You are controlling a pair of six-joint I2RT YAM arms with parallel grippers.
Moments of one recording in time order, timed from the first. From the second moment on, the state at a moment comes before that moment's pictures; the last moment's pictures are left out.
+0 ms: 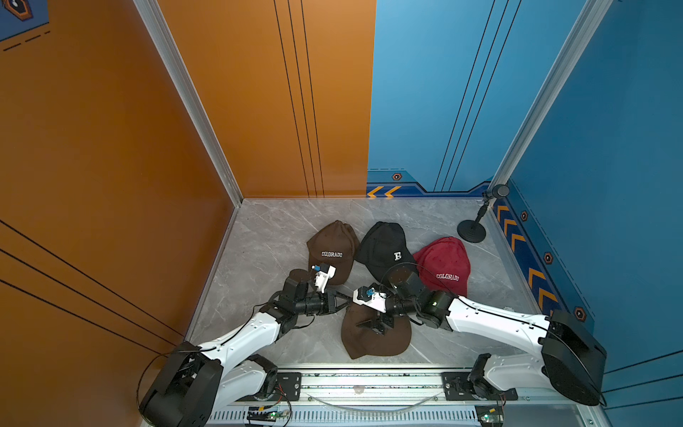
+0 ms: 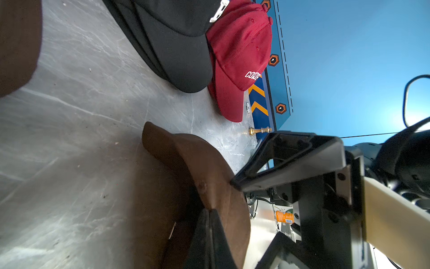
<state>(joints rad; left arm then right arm) -0.49 1.12 0.38 0.21 0.72 -0.82 0.91 1.35 0.72 -0.05 -0.43 -0.38</state>
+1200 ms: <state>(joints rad) -0.37 0.82 0.80 -0.48 0.13 -0.41 0.93 1.45 1.06 -0.30 -0.10 -0.11</state>
